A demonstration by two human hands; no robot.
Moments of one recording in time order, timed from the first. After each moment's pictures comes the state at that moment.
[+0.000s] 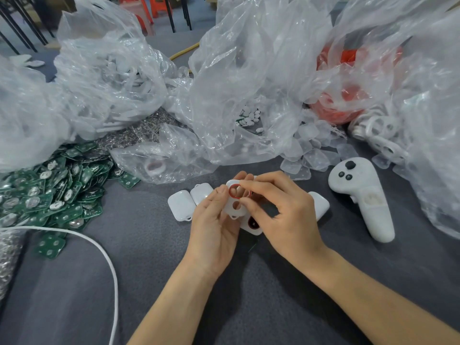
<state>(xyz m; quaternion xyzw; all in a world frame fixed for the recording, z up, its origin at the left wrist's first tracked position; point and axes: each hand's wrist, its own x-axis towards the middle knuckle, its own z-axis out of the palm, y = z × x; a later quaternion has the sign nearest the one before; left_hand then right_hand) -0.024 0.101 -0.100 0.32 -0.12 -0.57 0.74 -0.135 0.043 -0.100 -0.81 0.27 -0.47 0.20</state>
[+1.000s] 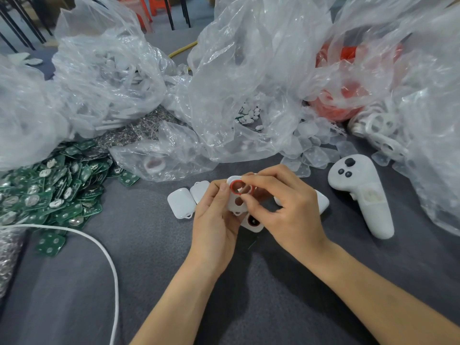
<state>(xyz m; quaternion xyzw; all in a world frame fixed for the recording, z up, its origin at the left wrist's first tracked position) -0.030 0.101 -0.104 0.38 -0.22 -0.50 0.74 -0.138 0.040 -0.093 -0.82 0.25 -0.48 0.20</state>
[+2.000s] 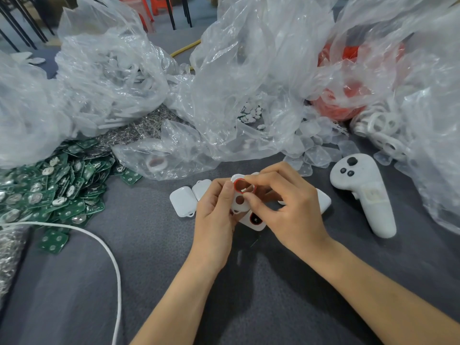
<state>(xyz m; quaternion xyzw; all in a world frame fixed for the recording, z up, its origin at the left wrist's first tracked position) -0.028 0.103 -0.104 0.50 -0.28 -0.43 0.70 -0.137 0.039 -0.093 -0.82 0.24 -0.47 0.23</state>
